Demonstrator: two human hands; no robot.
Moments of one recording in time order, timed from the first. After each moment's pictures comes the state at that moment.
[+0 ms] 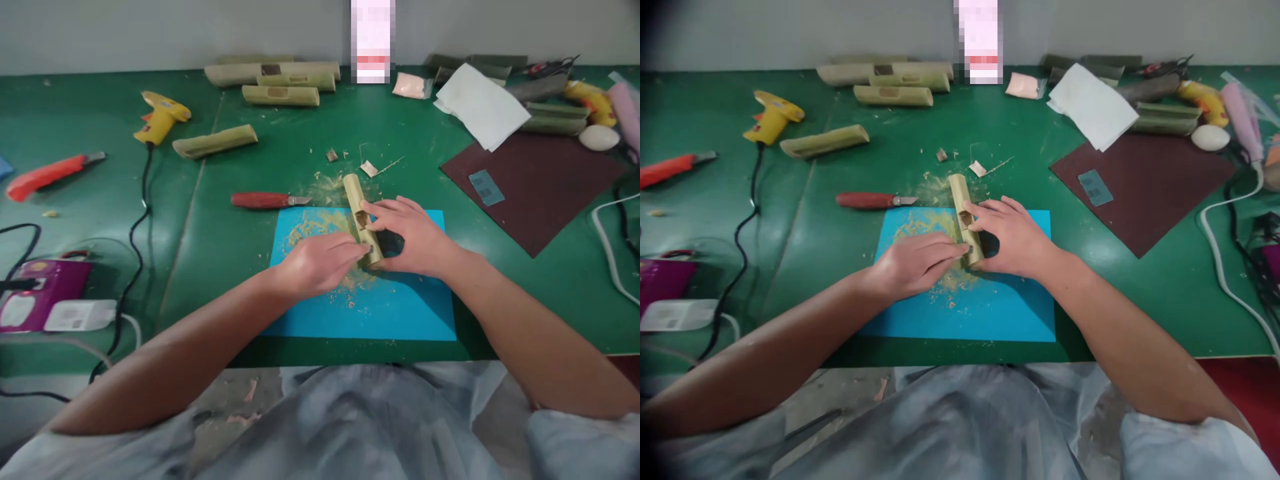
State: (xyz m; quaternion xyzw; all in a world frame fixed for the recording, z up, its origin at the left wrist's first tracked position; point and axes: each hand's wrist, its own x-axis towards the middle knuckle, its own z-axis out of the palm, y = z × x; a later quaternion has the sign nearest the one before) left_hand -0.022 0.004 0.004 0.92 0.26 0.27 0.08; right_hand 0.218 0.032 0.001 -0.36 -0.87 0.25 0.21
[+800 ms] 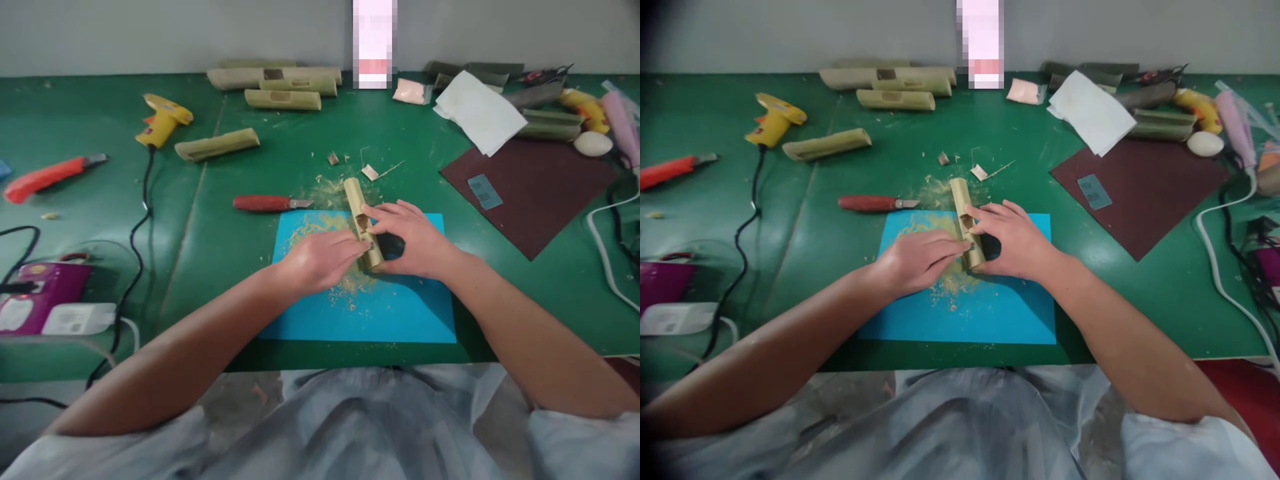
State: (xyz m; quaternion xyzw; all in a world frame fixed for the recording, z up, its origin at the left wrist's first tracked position) left_hand -0.026 0.012 0.003 0.92 0.27 0.26 0.09; right_hand 0.218 0.032 0.003 -0.37 -0.87 0.26 0.21
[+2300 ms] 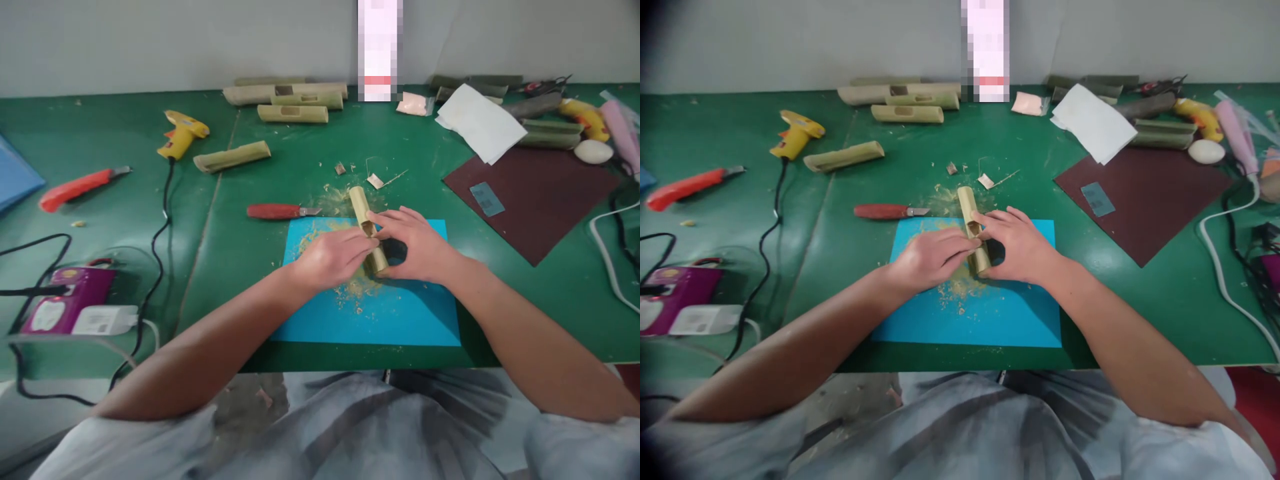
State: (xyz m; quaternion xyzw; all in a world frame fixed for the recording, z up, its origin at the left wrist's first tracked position) left_hand -0.025 0.020 0.003 0.91 0.28 0.28 0.11; right_hand 0.214 0.033 0.008 -0.38 -0.87 0.25 0.19
